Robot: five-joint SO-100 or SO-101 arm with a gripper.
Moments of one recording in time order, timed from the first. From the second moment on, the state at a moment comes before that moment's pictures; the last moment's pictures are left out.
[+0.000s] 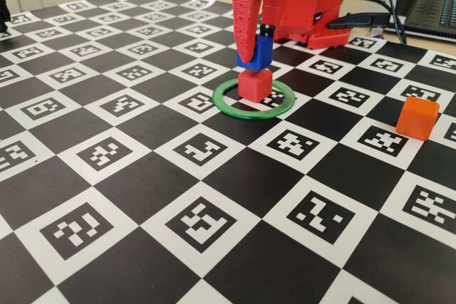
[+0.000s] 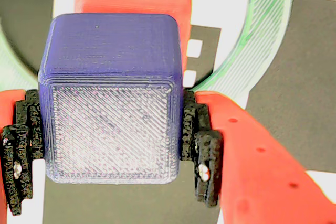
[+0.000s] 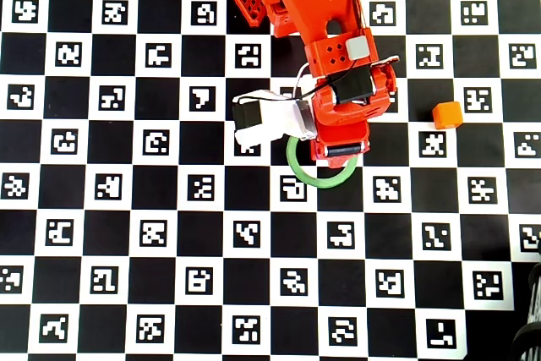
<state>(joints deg) -14.3 100.3 114.5 71.2 7.3</state>
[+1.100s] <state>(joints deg) -14.3 99.5 116.1 69.6 7.4</state>
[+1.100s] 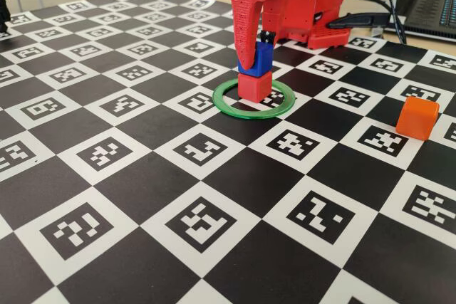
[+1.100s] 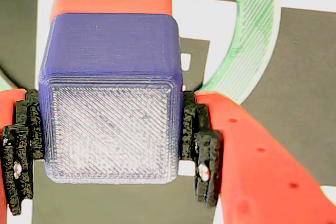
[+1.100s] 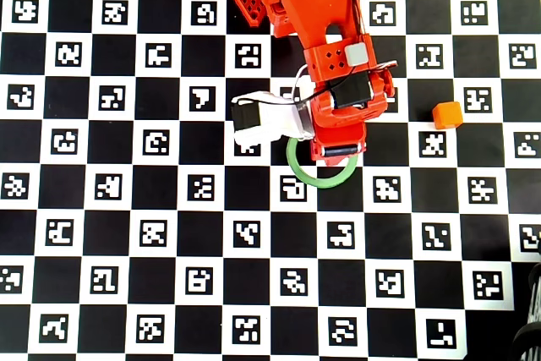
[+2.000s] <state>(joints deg) -14.3 99.5 116.1 69.7 9.3</state>
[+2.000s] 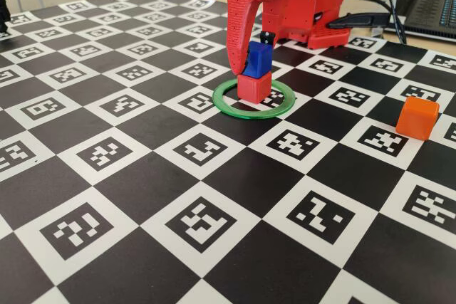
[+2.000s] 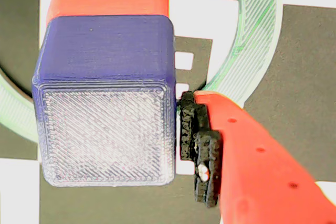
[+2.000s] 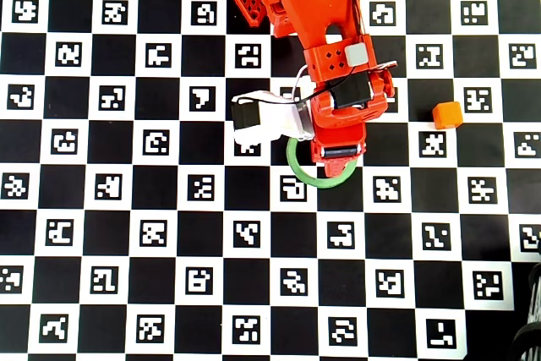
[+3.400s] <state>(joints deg) -46.2 93.4 84.2 88.6 42.0</state>
